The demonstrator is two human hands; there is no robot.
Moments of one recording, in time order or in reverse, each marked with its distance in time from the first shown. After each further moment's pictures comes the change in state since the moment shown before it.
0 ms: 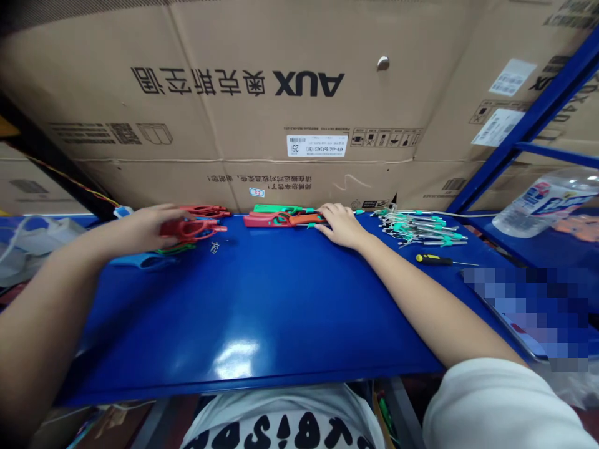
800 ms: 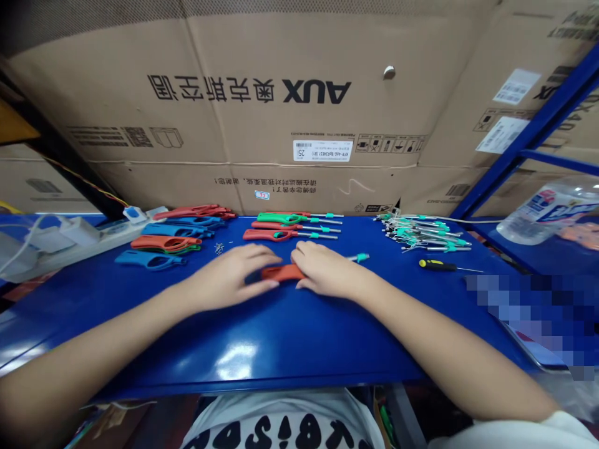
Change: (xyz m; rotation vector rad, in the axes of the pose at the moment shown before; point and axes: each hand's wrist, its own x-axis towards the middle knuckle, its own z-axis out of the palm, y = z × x) left_hand -0.012 0.128 0.063 -0.197 -0.040 0.530; right_hand -0.043 -0.113 -0.042 0.034 -0.277 -0.306
